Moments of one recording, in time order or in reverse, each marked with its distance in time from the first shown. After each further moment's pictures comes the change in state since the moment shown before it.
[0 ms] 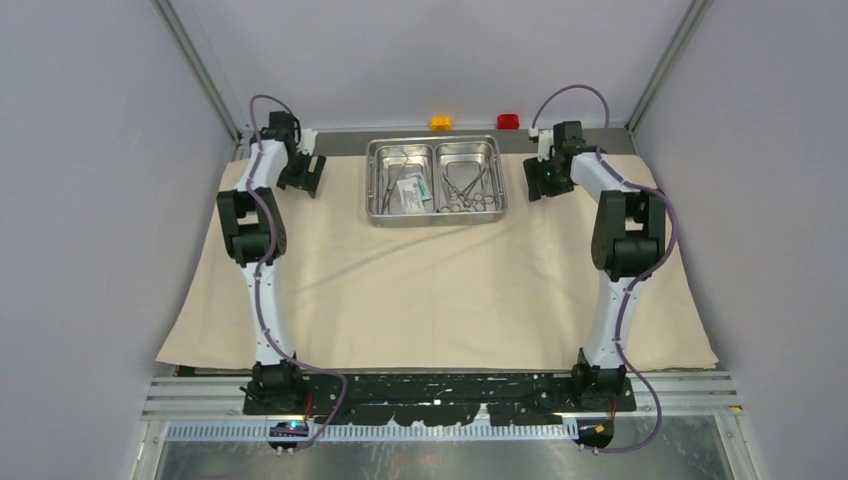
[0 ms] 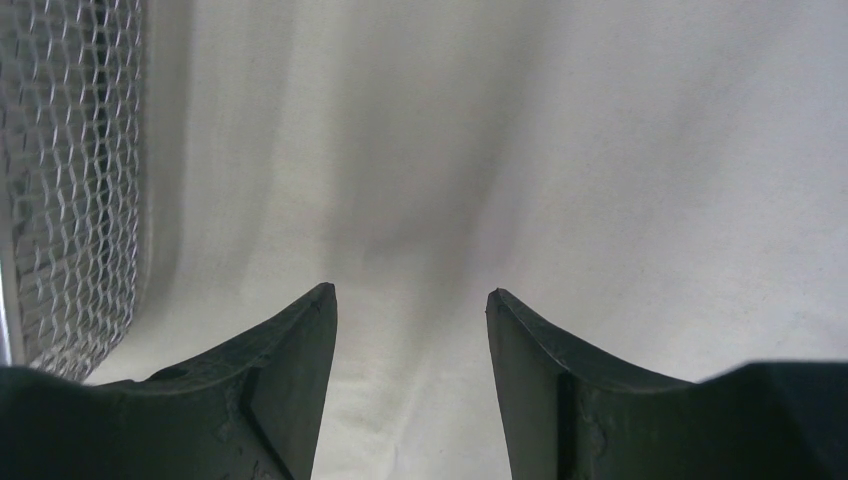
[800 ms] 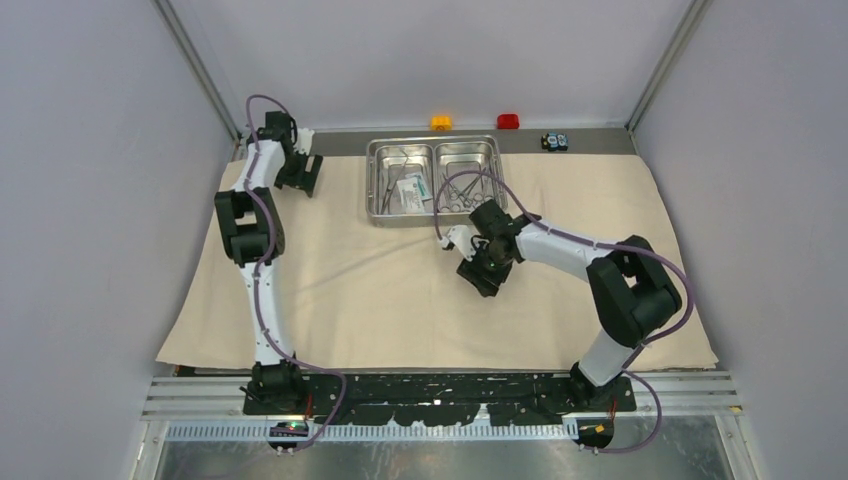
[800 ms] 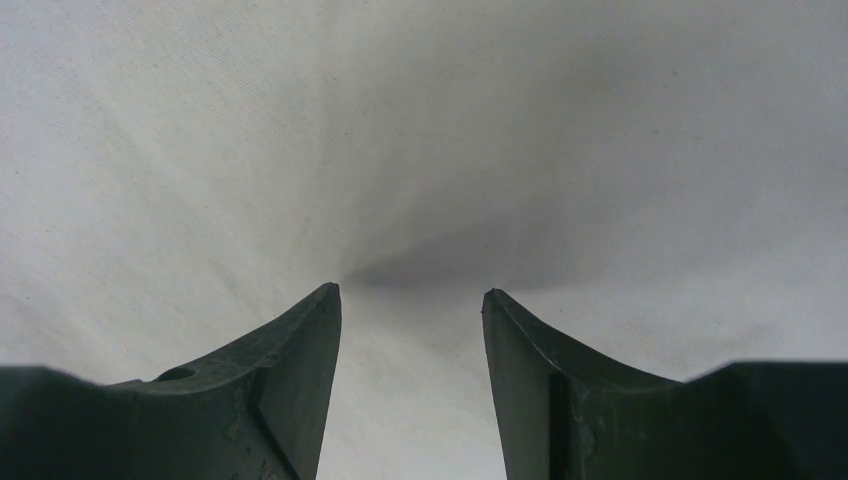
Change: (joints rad) left arm 0.024 0.013 0.020 0.001 0.000 0.009; right arm 0.524 -0.452 -0.626 -0.096 -0.079 -0.259
